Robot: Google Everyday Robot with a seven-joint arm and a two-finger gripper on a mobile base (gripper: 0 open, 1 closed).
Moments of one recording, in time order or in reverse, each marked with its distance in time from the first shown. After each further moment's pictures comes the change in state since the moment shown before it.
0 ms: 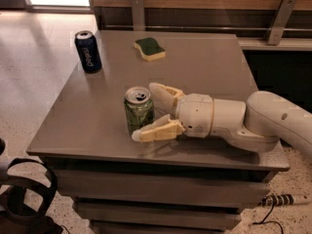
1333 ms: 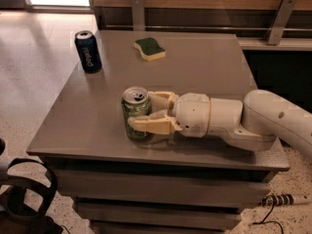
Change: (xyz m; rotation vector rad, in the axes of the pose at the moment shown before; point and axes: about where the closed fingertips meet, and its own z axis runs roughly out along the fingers) arm -0.003 0.004 0.007 -0.015 0.000 -0.006
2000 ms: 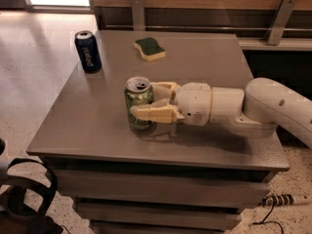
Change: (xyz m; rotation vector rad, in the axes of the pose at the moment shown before) arm -0.010 -0.023 -0.002 0.005 0.016 0.016
